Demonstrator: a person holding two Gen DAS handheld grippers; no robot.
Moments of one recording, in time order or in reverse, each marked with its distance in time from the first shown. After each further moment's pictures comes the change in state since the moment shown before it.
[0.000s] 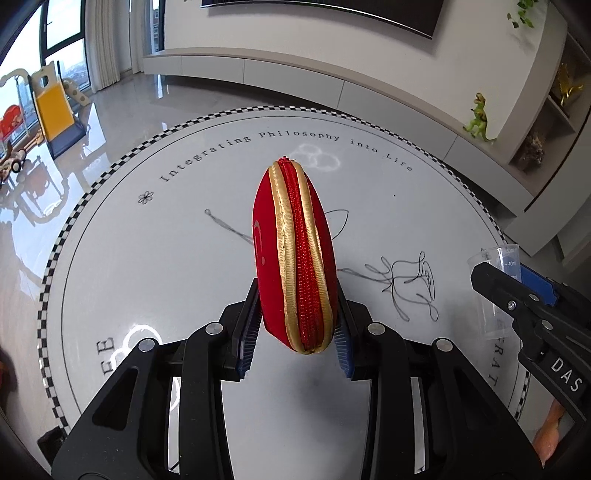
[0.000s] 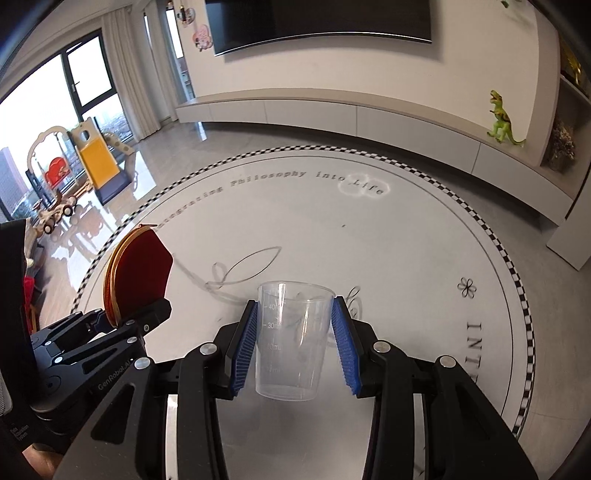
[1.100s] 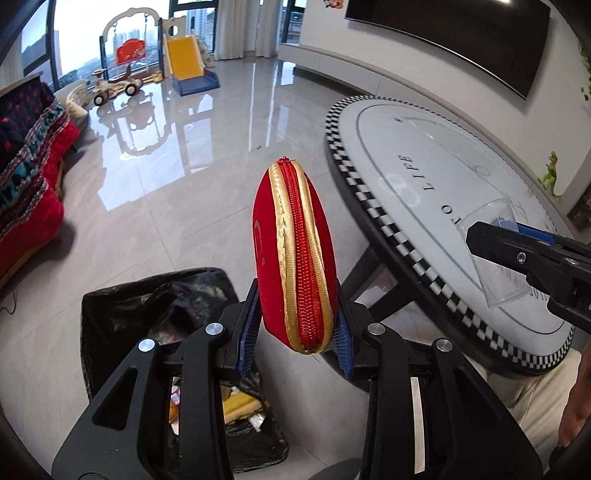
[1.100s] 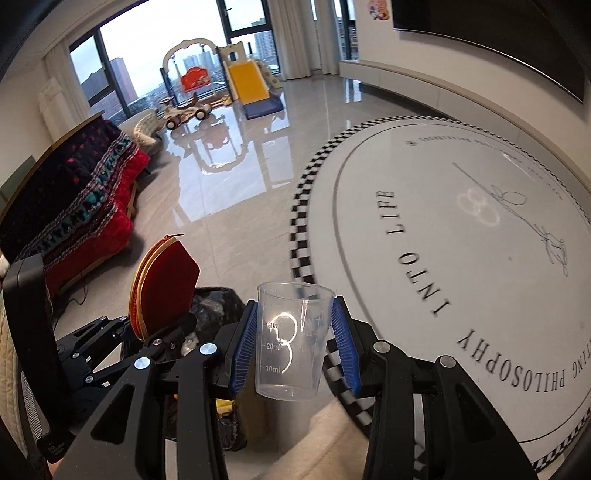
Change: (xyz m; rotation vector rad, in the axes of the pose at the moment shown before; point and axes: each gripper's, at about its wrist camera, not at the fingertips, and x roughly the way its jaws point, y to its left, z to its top) left arm -0.158 0.205 -0.257 -0.317 -0.073 0.253; right arm -0.081 0.290 -0.198 -0.422 0.131 0.380
